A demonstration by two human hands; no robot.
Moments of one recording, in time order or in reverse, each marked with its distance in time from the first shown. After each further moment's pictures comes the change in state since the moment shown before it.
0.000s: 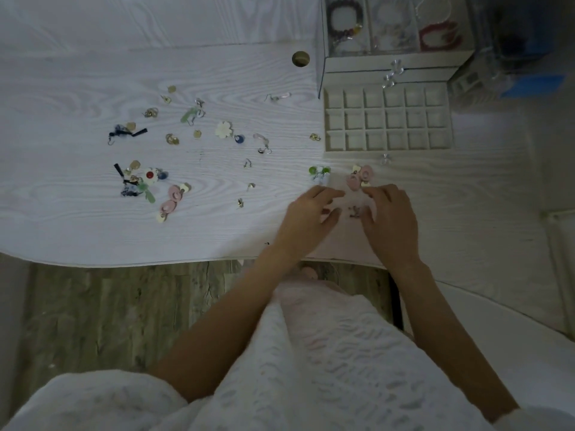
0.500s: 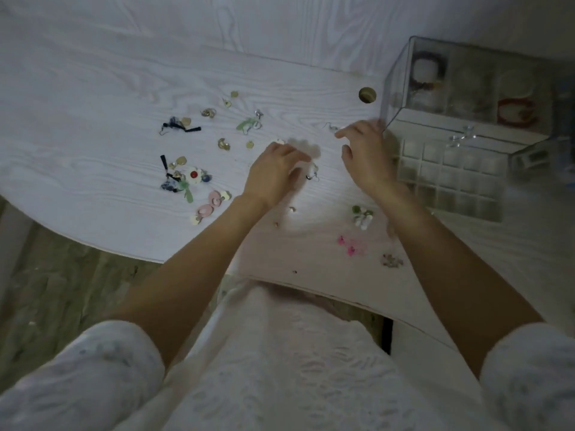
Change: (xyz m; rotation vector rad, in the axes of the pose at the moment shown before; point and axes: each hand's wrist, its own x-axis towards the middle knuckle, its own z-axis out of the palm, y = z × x) left_hand 0.064 -0.103 -0.113 0.382 0.140 -0.067; right_hand 0.180 -0.104 0.048 0.012 -0.180 -0.392
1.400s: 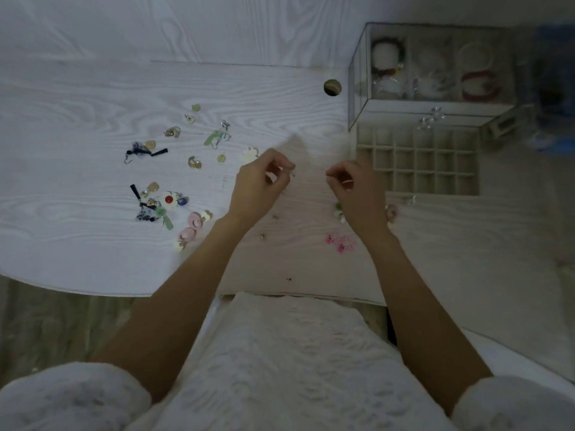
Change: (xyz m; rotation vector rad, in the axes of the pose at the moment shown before) left_hand 0.002 0.019 -0.007 -0.568 0.041 -0.133; right_hand -0.070 -0.012 0.001 0.401 0.212 0.314
